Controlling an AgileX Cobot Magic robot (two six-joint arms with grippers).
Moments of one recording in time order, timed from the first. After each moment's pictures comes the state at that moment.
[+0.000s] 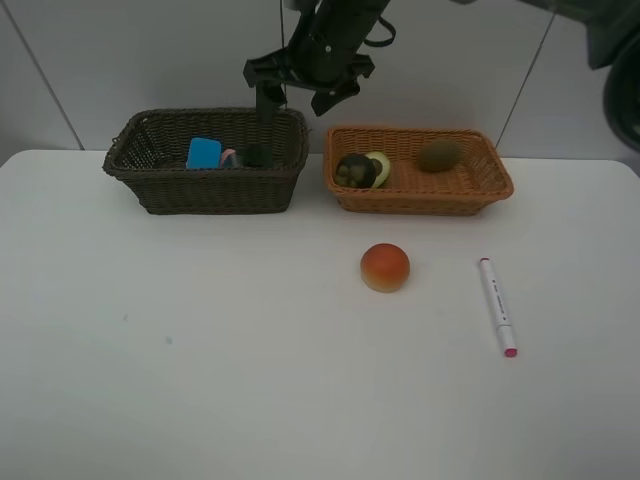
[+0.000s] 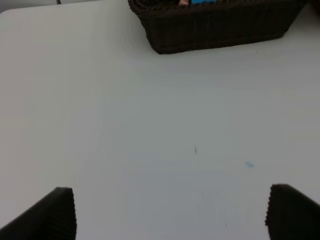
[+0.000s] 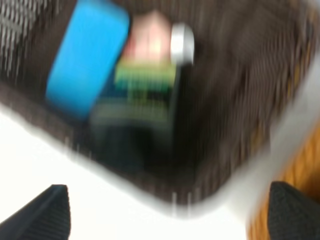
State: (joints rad) left arm -0.06 -0.01 -0.51 -0.02 1.06 0.05; right arm 0.59 2.25 -2.19 0.09 1.12 -0.01
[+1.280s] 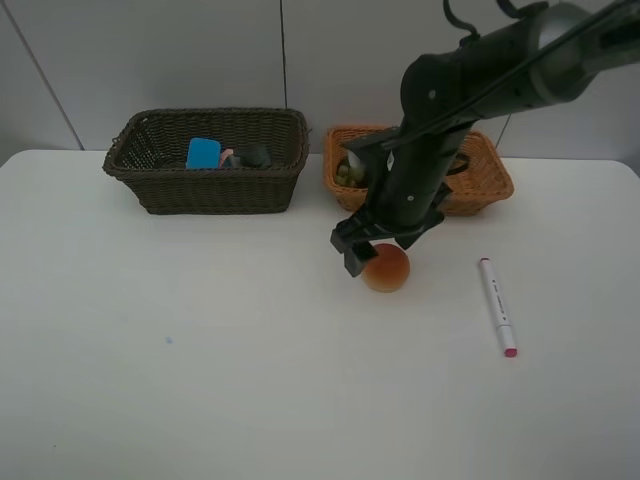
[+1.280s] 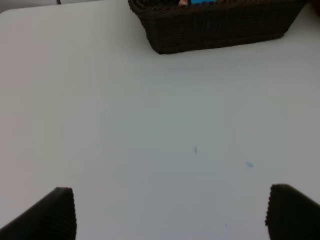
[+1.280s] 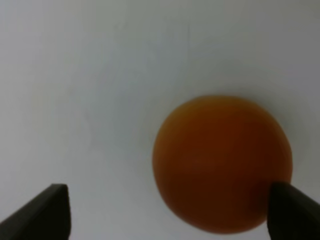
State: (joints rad) left arm -0.06 -0.01 -0.51 -0.02 1.06 0.05; right arm 0.59 1.98 -1.29 -0.05 0.81 -0.01
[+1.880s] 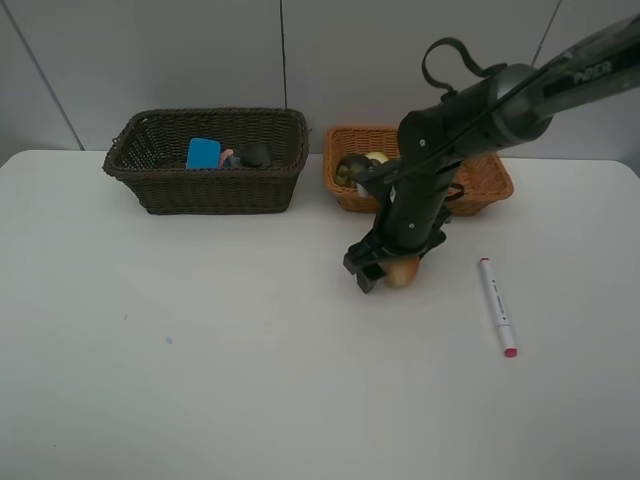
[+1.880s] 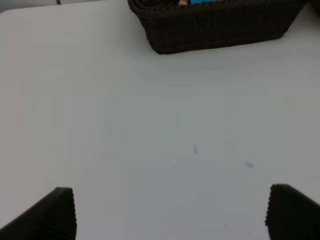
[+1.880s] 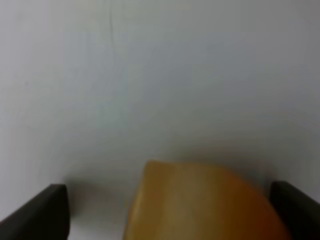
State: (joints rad) left arm -0.06 -0.01 -0.51 -0.02 1.06 0.05; right arm 0.53 2.10 -1.28 -0.10 0.70 -0.01
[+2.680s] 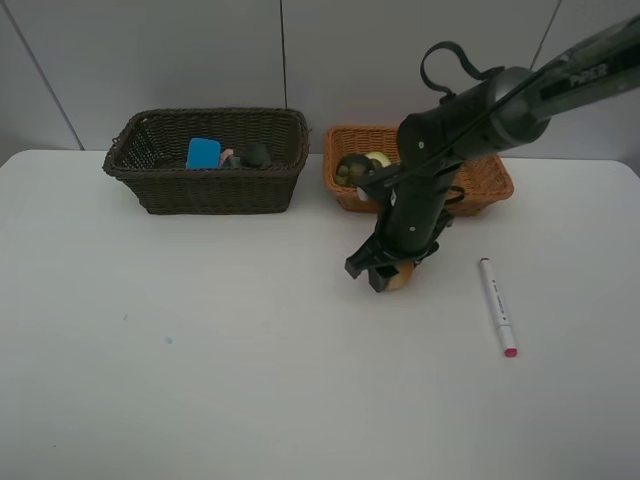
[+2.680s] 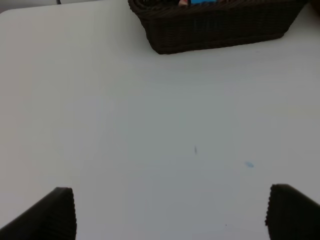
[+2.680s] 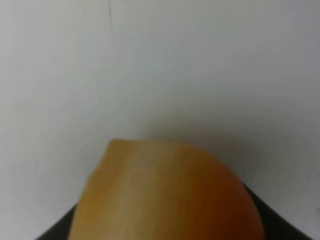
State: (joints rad) left arm -0.06 -0.01 -0.51 -0.02 1.06 0.05; right arm 0.53 2.10 -1.28 -0.09 0.74 -0.01
